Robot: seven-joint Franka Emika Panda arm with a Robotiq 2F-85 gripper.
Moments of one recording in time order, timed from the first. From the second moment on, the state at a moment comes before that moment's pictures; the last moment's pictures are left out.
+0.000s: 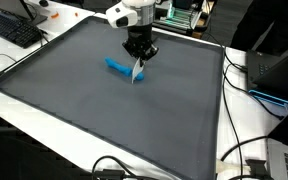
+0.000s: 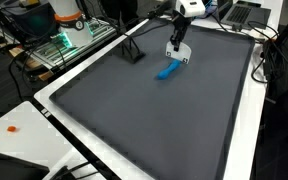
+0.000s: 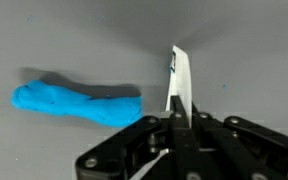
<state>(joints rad) 0.16 0.36 0.07 -2.11 -0.04 2.47 0.18</state>
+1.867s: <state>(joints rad) 0.12 0.33 0.02 -2.10 -0.09 2.47 0.19</state>
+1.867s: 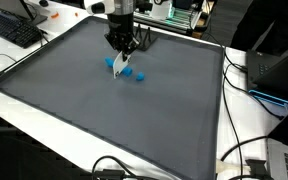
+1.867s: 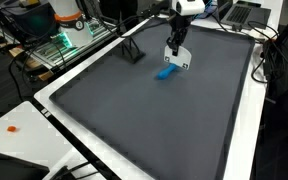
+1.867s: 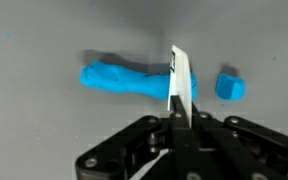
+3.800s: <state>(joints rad) 0.13 0.36 0.04 -2.10 -0.06 2.45 0.18</state>
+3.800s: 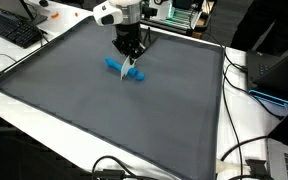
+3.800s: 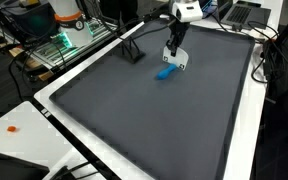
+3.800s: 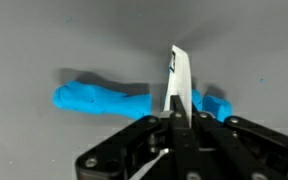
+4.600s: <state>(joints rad) 0.14 0.30 0.02 -2.08 -0.14 2.43 0.24</state>
